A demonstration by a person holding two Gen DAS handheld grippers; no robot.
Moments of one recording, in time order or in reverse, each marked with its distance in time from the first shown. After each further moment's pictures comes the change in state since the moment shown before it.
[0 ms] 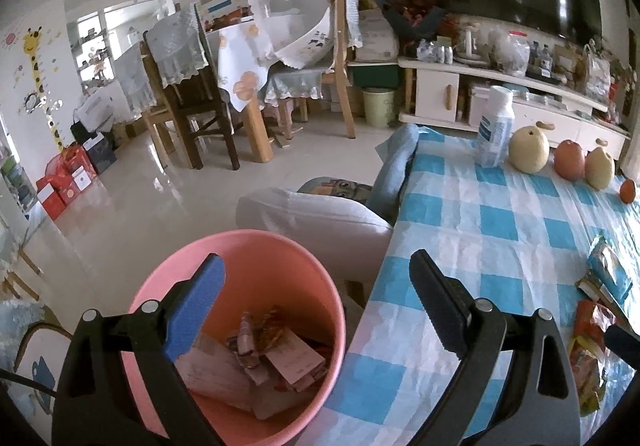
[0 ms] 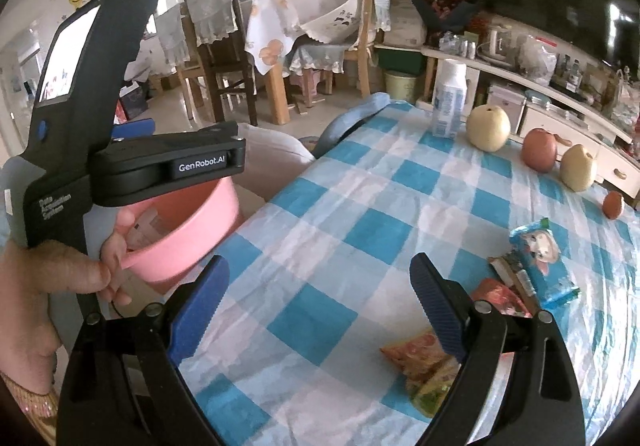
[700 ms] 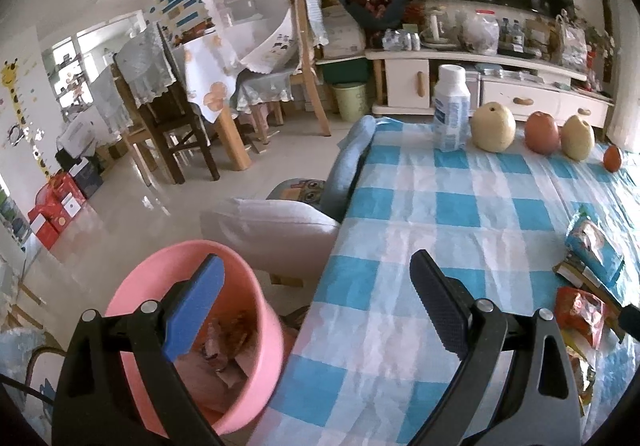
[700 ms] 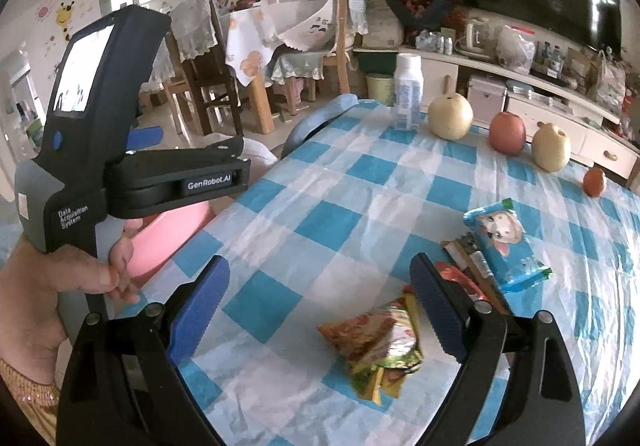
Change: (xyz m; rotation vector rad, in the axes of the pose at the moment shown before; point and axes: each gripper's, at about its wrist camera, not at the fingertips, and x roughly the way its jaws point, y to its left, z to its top) left arm -0.003 -0.062 0.001 0.111 0.000 -0.040; right arm -0.022 -0.051 -0.016 0.072 -0.027 -0.017
